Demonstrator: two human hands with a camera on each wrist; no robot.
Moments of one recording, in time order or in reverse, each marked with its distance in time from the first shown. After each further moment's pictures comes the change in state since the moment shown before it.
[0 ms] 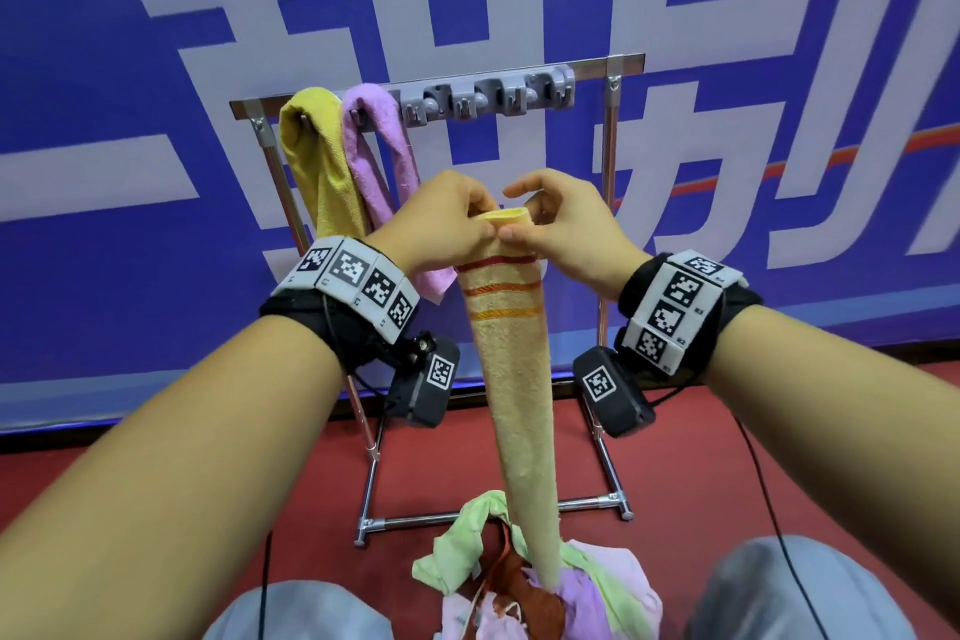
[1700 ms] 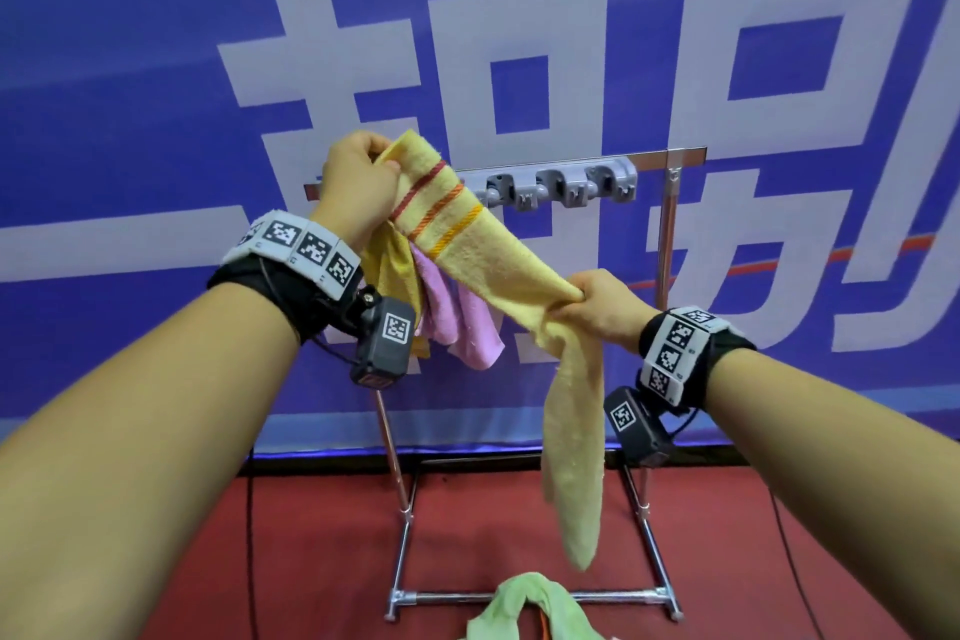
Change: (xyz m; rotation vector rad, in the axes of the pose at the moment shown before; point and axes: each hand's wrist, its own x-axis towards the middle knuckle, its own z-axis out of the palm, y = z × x) left_hand 0.079 -0.069 -0.157 -0.272 0.624 -0.254; right_hand 0.097 0.021 0.015 -0.276 -0.229 0.214
